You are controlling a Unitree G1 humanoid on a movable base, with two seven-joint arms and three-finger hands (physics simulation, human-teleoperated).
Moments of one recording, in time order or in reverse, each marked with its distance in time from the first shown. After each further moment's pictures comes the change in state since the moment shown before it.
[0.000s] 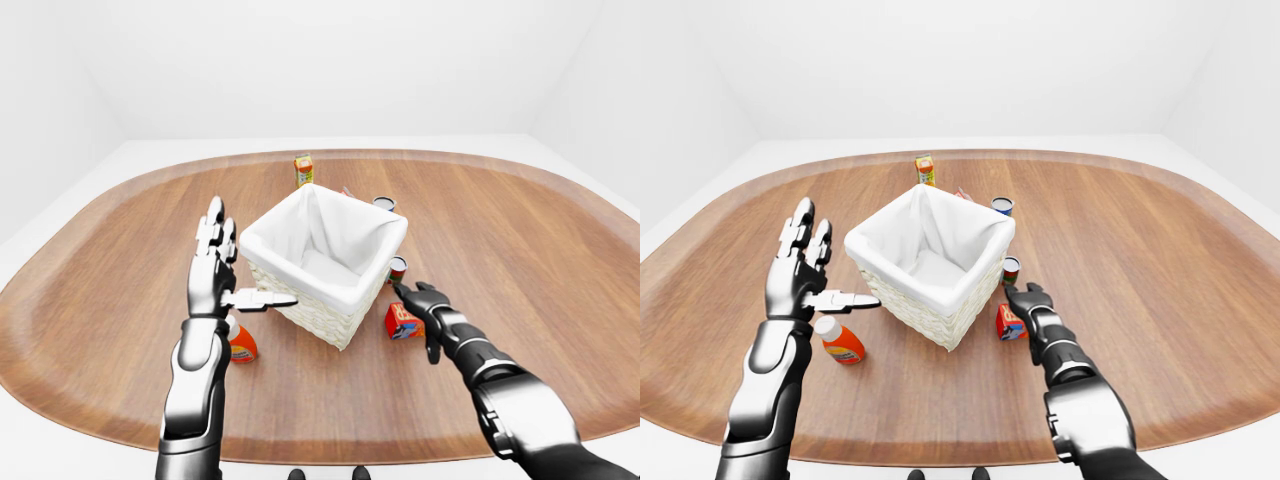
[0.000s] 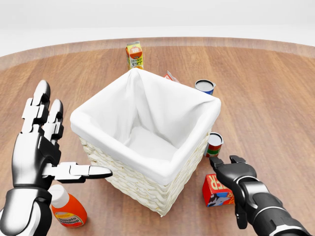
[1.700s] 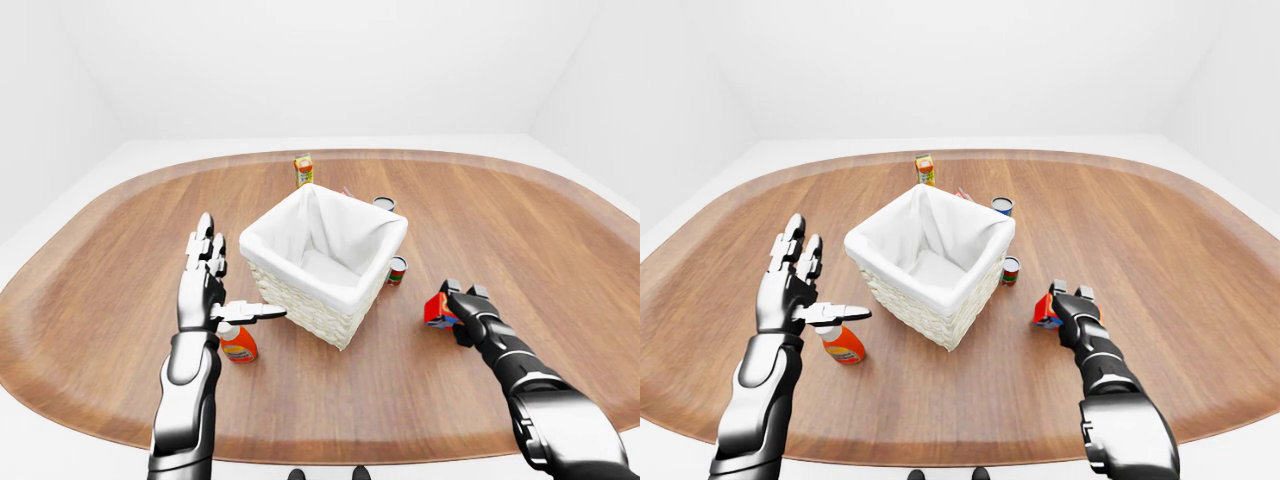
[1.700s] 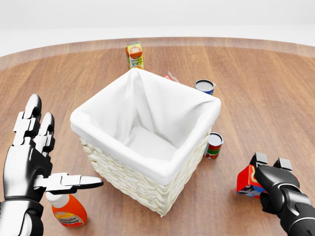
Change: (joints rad) left arm 0.069 0.006 0.042 -0.004 -0.005 0.000 -0.014; right arm 0.083 -0.153 -0.085 -0.016 0.240 0.000 -0.053
